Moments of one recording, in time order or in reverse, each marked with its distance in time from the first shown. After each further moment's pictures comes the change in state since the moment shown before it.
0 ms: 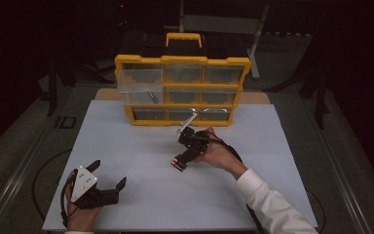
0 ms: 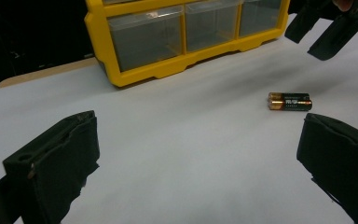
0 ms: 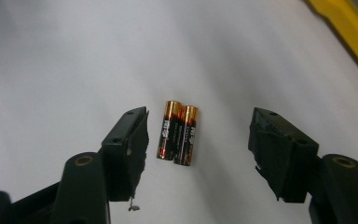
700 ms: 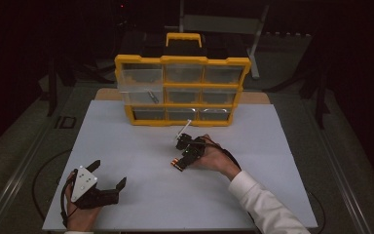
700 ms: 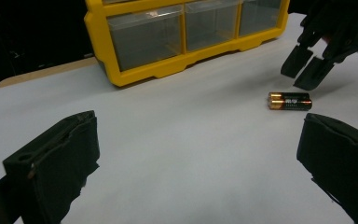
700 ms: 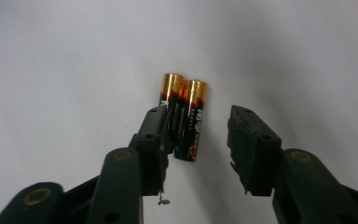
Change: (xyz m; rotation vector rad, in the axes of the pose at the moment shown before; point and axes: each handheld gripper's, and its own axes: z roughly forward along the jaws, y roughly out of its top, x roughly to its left) left arm 0.000 0.000 0.000 0.002 0.000 0.002; right arm -0.004 -0.010 0.037 0.109 0.032 0.013
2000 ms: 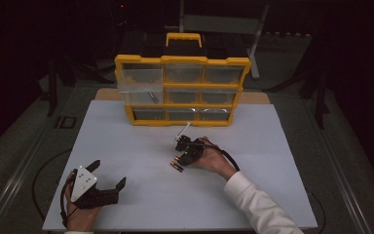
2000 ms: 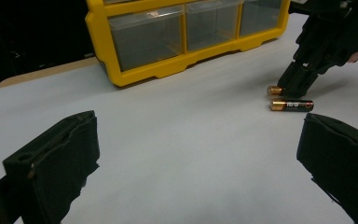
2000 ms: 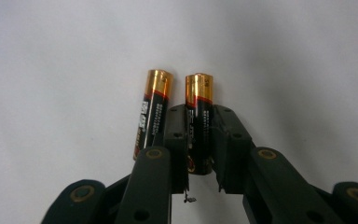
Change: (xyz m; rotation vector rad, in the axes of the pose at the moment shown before) left arm 0.000 0.000 0.000 -0.001 0.001 -0.001; right arm -0.005 -0.003 0.016 -0.006 0.002 -0.005
